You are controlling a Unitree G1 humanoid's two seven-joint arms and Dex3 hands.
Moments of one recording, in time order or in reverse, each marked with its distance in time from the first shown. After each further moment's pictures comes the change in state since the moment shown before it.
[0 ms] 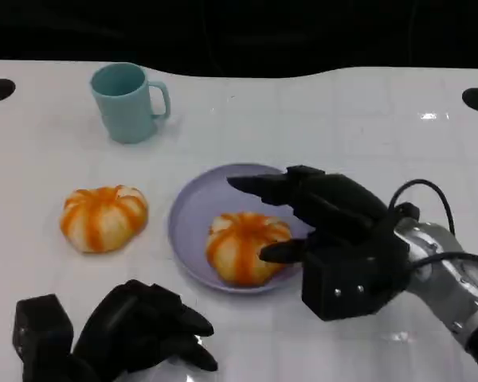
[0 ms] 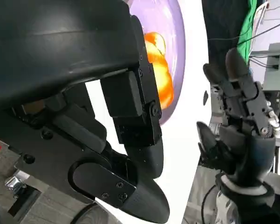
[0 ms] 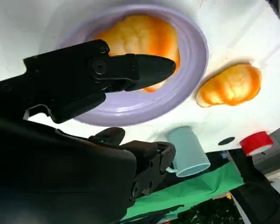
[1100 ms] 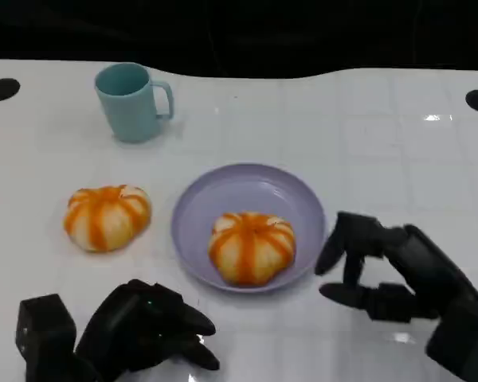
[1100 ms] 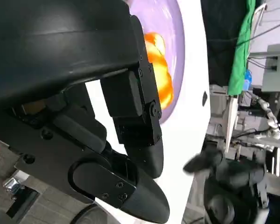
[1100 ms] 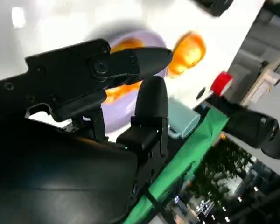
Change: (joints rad) left arm -0.016 -0.005 0.001 0.033 0.002 -0.021 0.000; right arm 0.505 -0.053 -0.243 -0.421 0.445 0.015 0.134
